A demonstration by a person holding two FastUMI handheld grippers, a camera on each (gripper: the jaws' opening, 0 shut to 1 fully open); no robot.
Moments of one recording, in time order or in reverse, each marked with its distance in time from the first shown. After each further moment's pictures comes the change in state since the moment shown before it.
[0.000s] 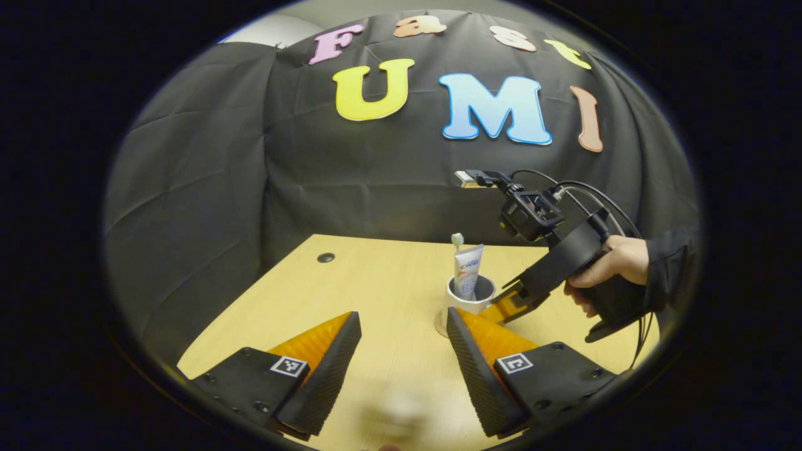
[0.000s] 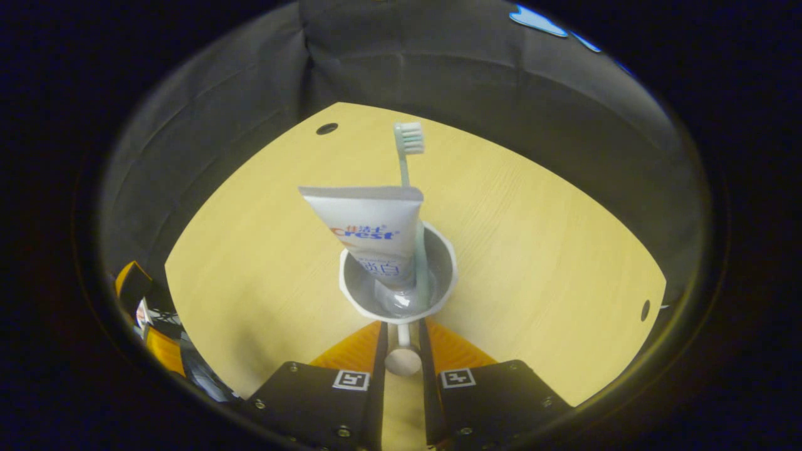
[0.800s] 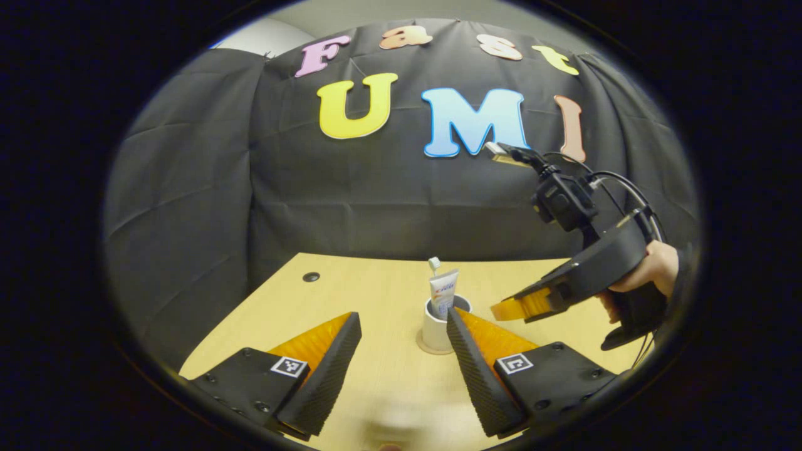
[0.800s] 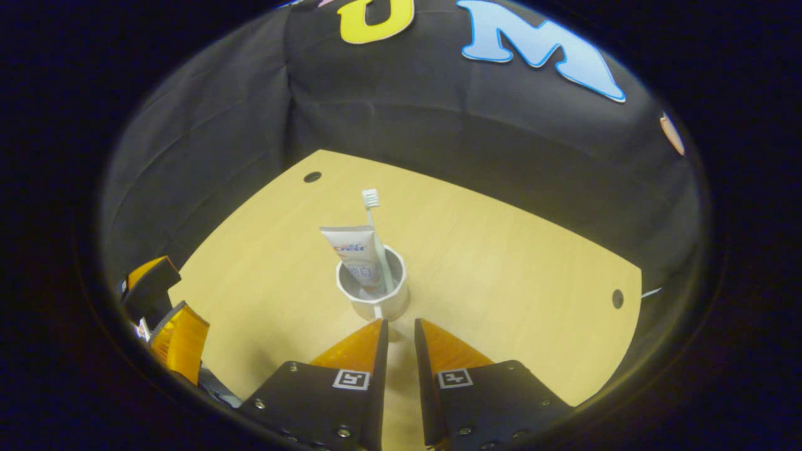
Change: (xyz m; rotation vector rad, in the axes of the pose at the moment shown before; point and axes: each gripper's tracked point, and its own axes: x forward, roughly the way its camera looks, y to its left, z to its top) left arm -0.009 -0.029 0.044 0.023 -0.080 -0.078; right arm -0.088 -0.026 -0.005 0.086 -0.211 -0.117
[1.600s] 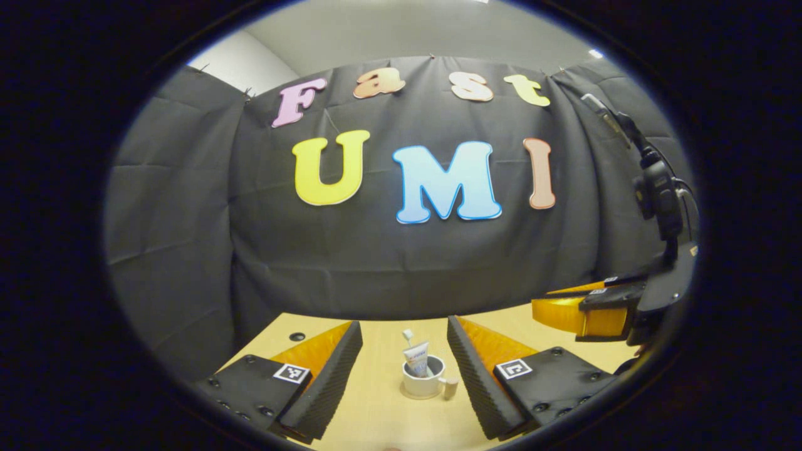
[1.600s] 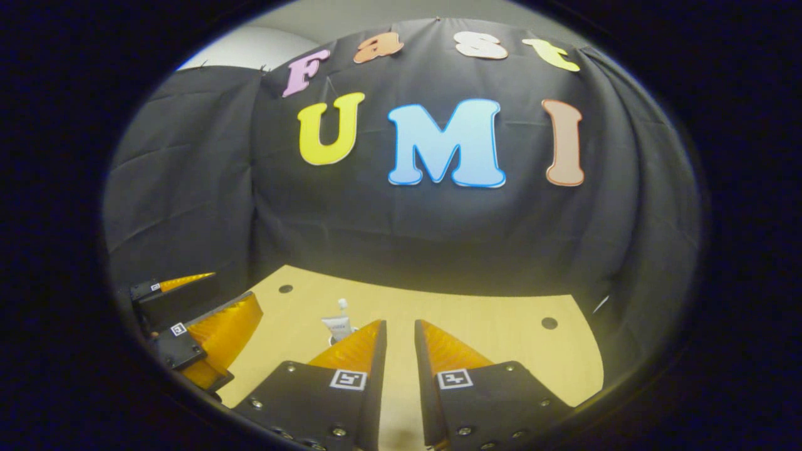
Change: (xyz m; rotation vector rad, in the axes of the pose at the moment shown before) left arm -0.030 -0.037 0.122 0.069 -0.260 -0.106; right arm -0.172 -0.020 0.049 0.149 -0.556 -0.254
